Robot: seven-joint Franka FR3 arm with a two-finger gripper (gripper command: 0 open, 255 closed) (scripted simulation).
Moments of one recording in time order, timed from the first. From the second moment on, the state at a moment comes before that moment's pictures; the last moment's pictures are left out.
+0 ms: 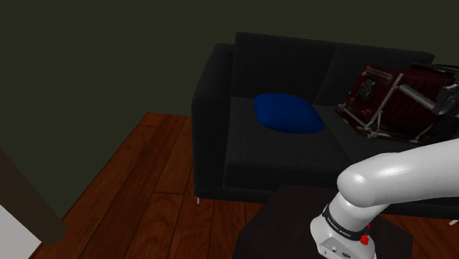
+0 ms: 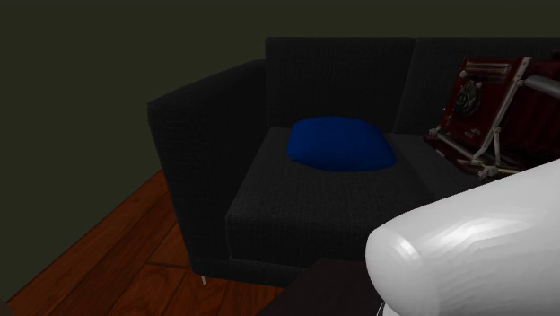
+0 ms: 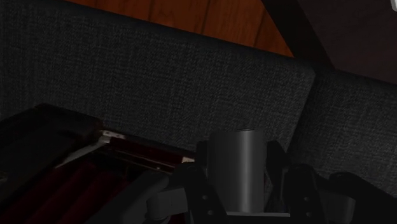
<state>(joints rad) -0.38 -0.60 -1.05 -1.87 -0.49 1.55 -0.77</state>
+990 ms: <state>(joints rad) -0.40 -0.63 -1.11 -2.07 -0.55 1.73 -0.73</state>
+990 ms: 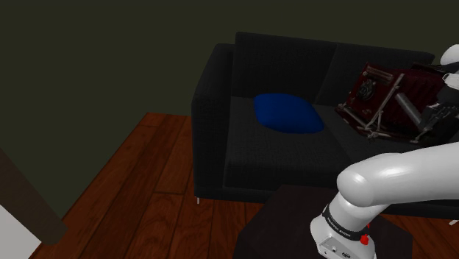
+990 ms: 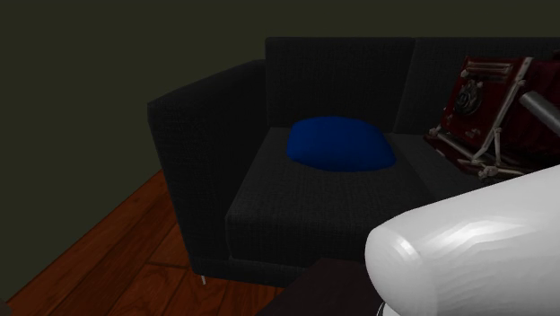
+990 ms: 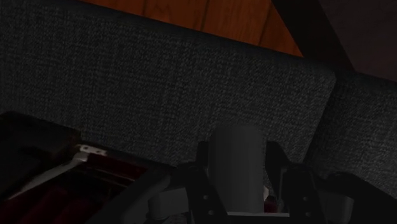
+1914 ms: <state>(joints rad) -0.37 -0.62 -1.23 -2.21 -0.60 1.91 -0.72</state>
